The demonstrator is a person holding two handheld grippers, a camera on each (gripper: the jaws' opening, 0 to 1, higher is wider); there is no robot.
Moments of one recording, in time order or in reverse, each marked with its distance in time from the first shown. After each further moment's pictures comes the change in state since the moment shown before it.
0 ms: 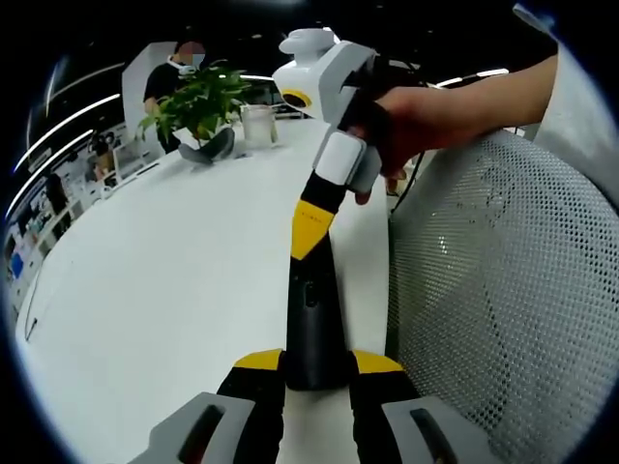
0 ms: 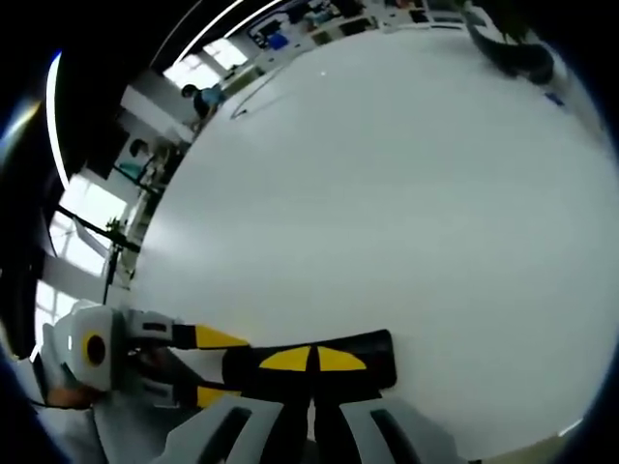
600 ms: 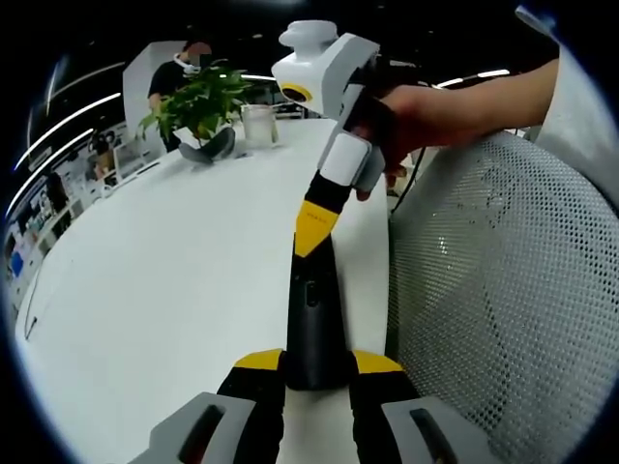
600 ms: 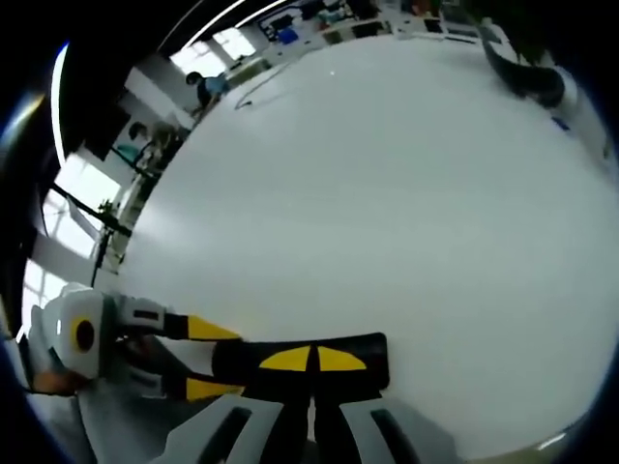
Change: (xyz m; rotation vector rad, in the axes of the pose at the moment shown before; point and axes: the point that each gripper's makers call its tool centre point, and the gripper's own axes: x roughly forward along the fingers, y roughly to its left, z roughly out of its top) left arm 0.000 0.001 0.000 -0.004 0.001 -0.002; right arm -0.002 -0.003 -0.001 -0.079 0.011 -0.056
